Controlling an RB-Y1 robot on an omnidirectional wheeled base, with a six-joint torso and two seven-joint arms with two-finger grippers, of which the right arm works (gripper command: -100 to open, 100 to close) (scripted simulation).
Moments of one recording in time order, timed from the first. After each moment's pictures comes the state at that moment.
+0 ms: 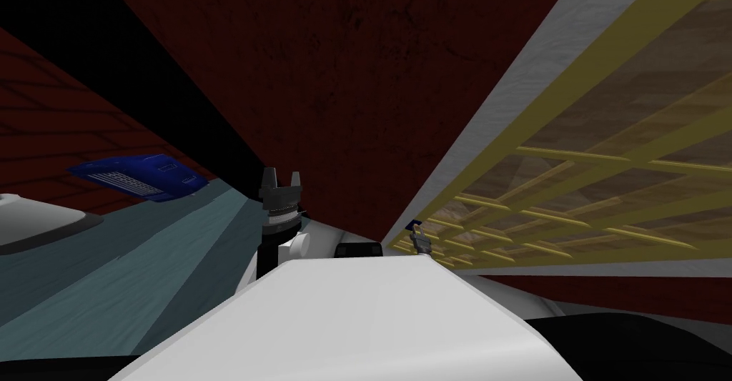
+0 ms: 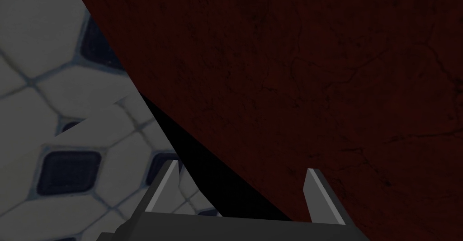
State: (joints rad) arm 0.41 -0.18 -0.14 -0.98 -0.07 -0.93 1.34
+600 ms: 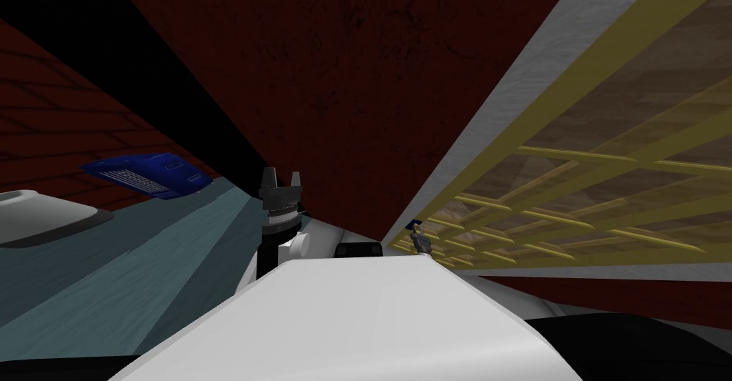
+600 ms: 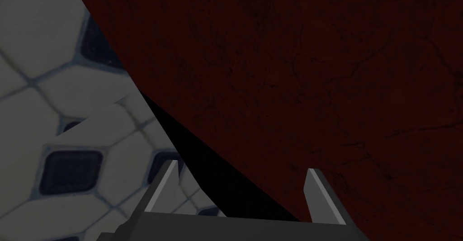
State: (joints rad) arm 0.41 -0.19 -0.14 -0.98 -0.09 -0.93 1.20
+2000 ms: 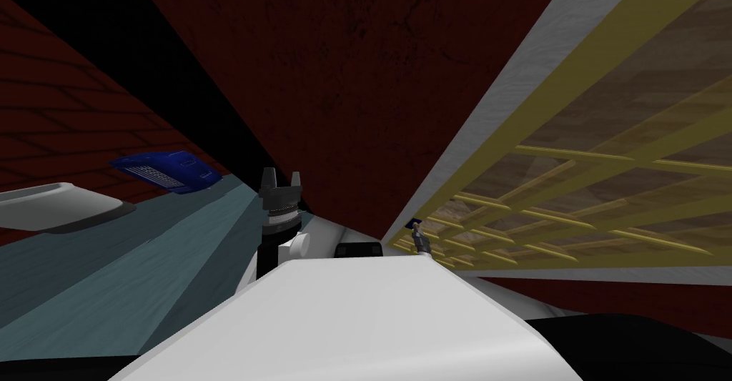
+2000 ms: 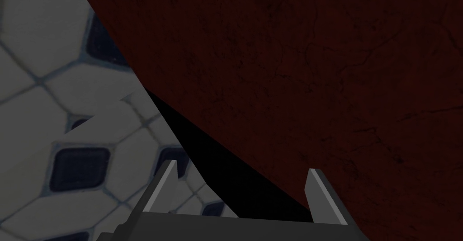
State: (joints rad) arm 0.40 -0.21 -0.11 -0.97 -0.14 -0.93 0.86
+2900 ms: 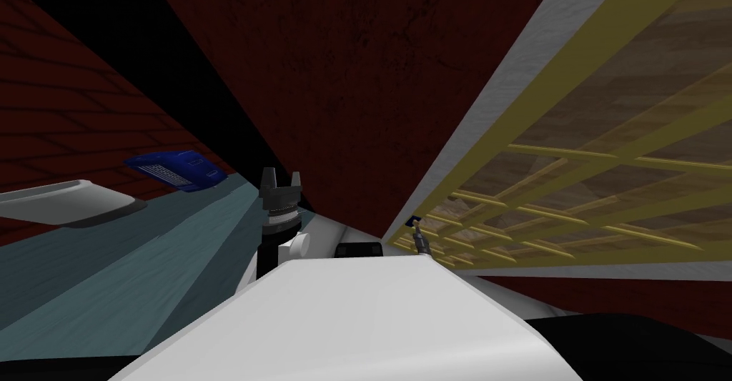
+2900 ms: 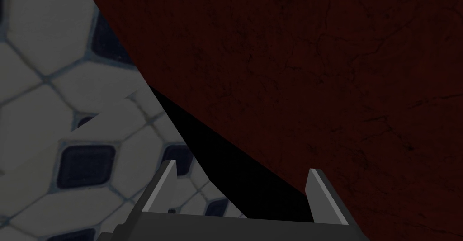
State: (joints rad) arm 0.41 -0.21 -0.10 -0.97 -0.16 -0.94 0.72
